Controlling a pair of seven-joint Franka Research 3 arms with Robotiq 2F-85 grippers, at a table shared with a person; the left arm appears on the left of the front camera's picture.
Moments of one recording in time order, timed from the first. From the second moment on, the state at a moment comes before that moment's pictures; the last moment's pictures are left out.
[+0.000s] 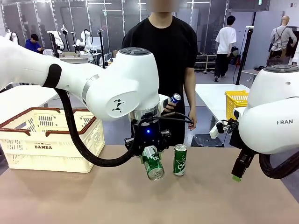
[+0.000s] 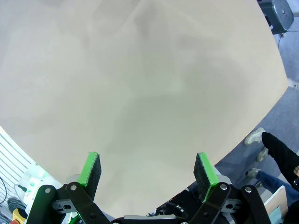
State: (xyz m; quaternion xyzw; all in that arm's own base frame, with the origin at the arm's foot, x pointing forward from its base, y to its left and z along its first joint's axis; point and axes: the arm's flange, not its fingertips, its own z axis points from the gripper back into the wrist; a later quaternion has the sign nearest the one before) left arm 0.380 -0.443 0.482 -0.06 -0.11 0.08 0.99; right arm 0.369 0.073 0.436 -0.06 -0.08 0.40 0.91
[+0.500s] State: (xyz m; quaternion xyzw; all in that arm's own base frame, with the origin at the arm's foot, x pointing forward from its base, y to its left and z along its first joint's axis) left arm 0.421 -0.378 0.523 -0.07 -0.13 0.12 0.98; right arm 0.369 0.073 0.436 -0.06 -0.08 0.40 0.91
